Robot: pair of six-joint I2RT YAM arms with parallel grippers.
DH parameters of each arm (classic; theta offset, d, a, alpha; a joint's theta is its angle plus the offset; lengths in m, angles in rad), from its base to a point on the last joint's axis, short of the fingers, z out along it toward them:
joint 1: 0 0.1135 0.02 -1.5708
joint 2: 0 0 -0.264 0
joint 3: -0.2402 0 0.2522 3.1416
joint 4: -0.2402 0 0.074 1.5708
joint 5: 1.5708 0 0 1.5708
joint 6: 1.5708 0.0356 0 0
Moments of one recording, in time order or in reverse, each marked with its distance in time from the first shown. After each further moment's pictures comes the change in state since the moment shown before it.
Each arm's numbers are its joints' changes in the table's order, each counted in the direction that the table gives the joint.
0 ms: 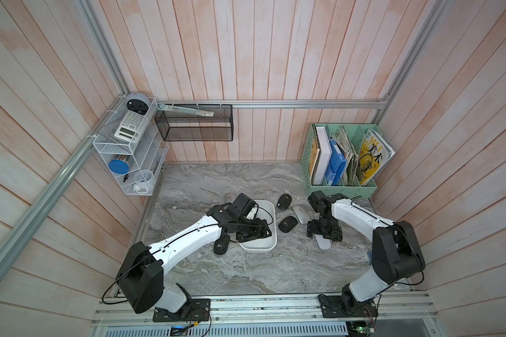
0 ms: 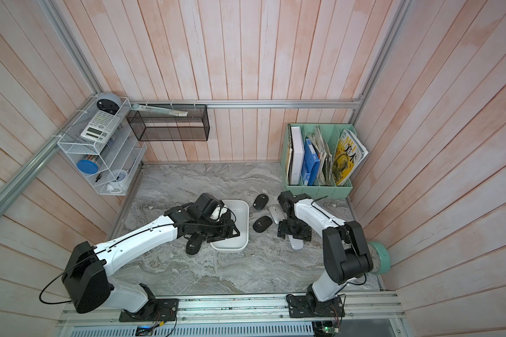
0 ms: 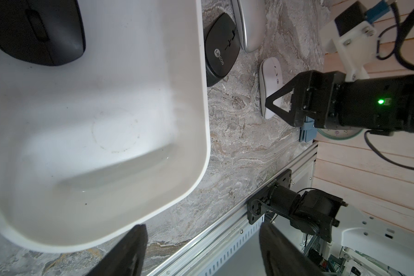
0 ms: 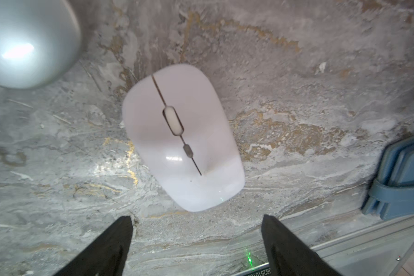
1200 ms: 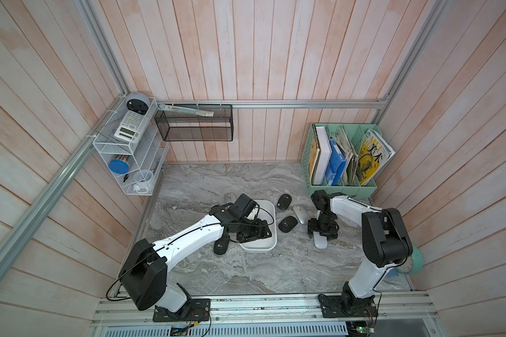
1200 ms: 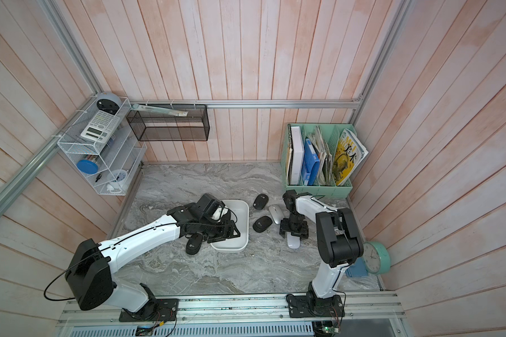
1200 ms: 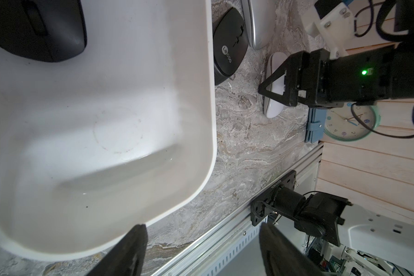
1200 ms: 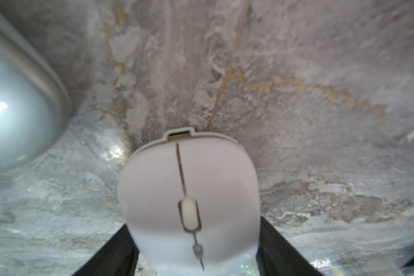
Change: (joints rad) left arm 0.000 0.029 0.000 0.003 -0.001 -0.003; right arm -0.101 0.131 -0.011 0.131 -0.132 -0.116
